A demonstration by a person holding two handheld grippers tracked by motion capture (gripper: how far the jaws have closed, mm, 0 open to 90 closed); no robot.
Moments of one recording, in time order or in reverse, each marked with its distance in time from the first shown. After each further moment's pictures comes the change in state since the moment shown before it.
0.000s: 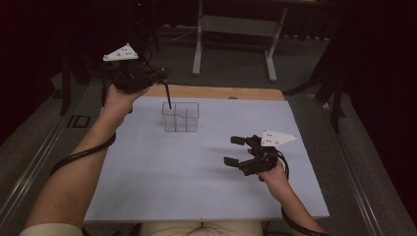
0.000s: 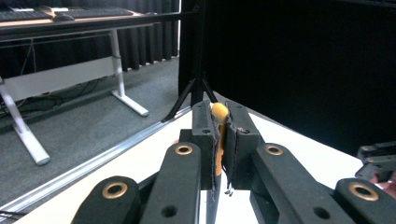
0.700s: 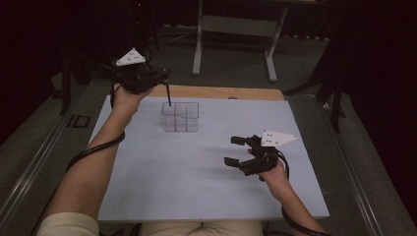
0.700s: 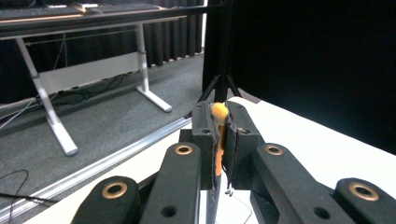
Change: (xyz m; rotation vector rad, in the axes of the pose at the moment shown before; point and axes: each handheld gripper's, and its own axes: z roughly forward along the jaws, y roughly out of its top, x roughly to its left) left arm 0.020 -0.024 0.028 0.002 0.086 -0.004; right arm -0.001 -0.001 -0.001 0.002 0.006 -0.003
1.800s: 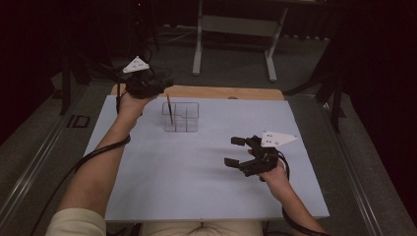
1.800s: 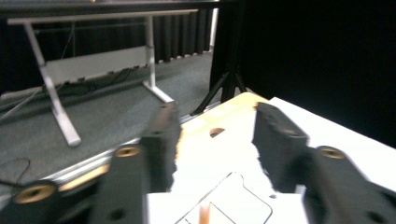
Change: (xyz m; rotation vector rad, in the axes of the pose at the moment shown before) left arm 0.009 -0.027 0.021 -0.012 0.031 -0.045; right arm 0.001 0.000 -0.001 0.009 0.003 -0.007
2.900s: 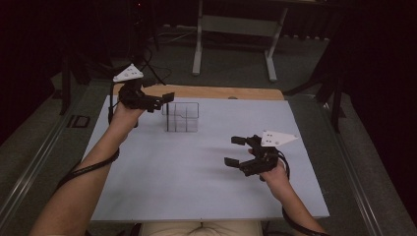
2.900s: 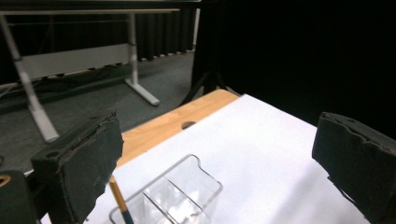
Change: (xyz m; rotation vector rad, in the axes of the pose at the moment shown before) left arm -0.034 -0.003 -0.044 0.010 -0.073 -0.008; right arm 0.000 0.001 0.000 0.001 -0.010 -0.001
